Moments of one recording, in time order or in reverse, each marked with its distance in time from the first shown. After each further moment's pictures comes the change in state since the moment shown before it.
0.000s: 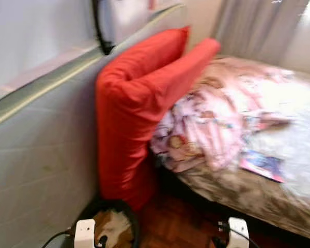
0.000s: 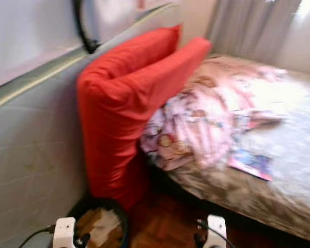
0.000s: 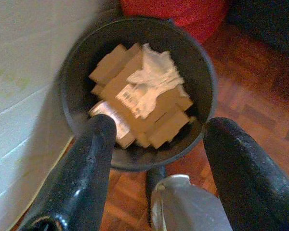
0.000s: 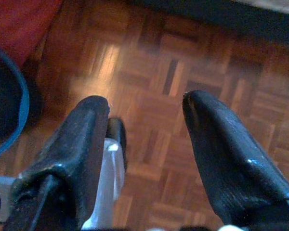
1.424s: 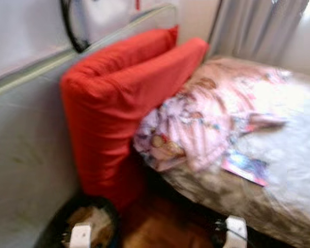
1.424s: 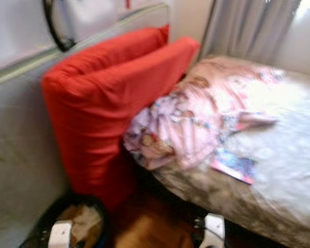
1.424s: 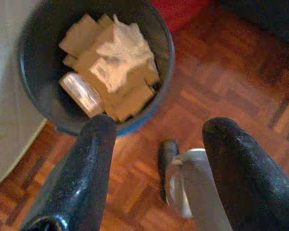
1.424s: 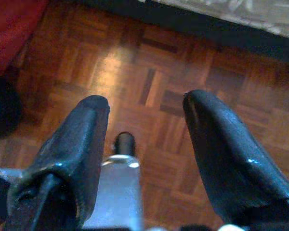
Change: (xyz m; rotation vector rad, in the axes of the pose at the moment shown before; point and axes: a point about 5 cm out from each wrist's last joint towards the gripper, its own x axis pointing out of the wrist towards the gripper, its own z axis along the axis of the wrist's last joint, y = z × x) left arm -0.003 0.014 -0.008 0.021 0.037 0.022; right arm 0.001 0.010 -0.003 0.029 -0.013 0.014
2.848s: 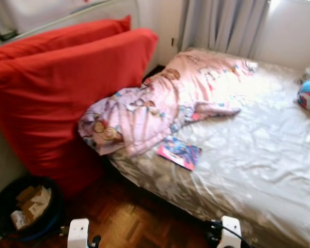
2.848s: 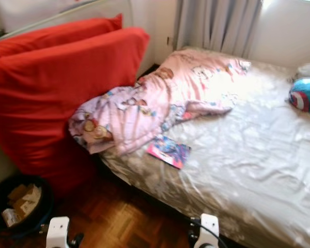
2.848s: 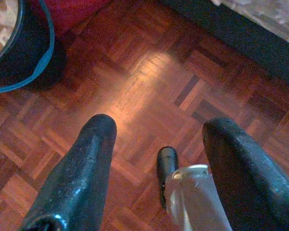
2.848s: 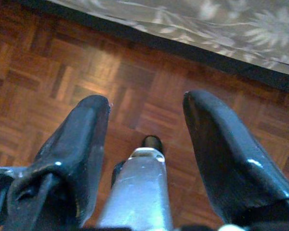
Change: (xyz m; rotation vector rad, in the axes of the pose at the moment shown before) left arm 0.003 -0.003 0.015 0.002 -0.054 -0.011; right arm 0.001 0.001 0.005 0.012 -0.014 -0.017
